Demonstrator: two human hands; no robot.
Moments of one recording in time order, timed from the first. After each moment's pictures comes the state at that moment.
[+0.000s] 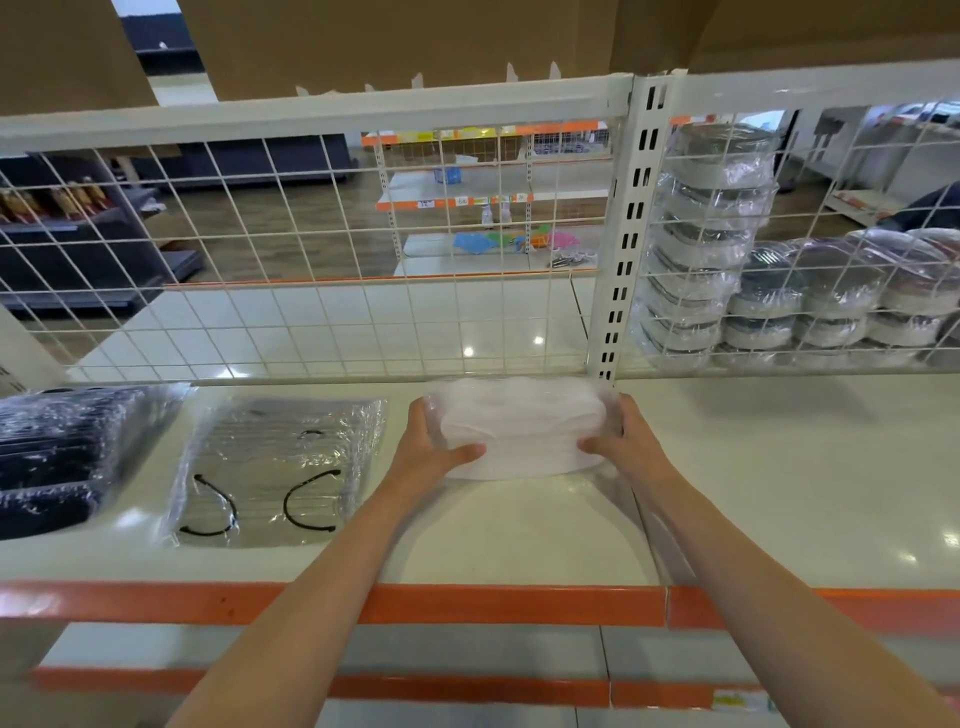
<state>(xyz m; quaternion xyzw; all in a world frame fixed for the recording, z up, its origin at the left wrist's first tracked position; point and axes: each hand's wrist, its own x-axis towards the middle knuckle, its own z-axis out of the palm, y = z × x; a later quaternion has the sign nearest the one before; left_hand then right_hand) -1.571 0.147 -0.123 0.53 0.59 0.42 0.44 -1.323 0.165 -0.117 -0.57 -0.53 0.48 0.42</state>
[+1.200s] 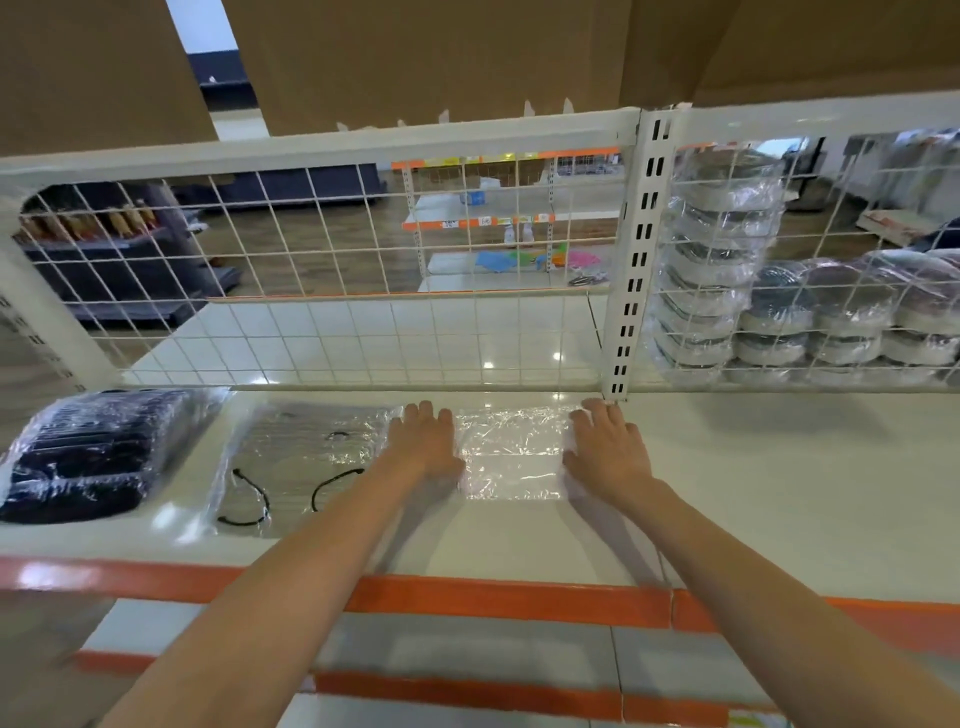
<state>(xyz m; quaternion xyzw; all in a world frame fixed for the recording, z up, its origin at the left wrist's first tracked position) -1.575 0.155 -0.077 0.69 0.72 -0.10 0.05 -1.360 0.157 -0.098 -0.63 -0.77 0.04 0.07</state>
